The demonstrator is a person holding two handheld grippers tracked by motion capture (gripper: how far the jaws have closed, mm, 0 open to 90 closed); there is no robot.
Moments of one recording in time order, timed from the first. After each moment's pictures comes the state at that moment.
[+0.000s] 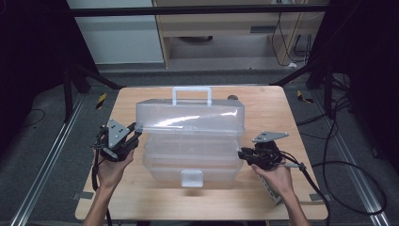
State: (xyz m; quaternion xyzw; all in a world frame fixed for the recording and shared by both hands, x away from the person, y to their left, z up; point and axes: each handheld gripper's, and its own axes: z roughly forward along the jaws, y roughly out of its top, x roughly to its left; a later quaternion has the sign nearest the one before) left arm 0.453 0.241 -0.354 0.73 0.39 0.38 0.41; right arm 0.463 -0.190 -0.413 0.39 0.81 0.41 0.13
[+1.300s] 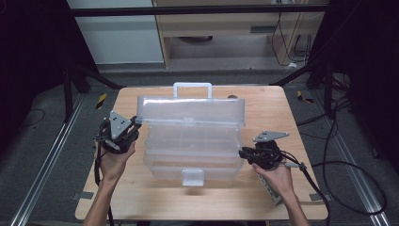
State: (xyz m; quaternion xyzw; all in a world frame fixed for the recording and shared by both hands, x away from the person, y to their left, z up) left arm 0.467 0.235 -0.343 0.72 0.40 0.40 0.41; right arm 0.463 -0.191 -0.412 0.40 0.81 0.41 0.14
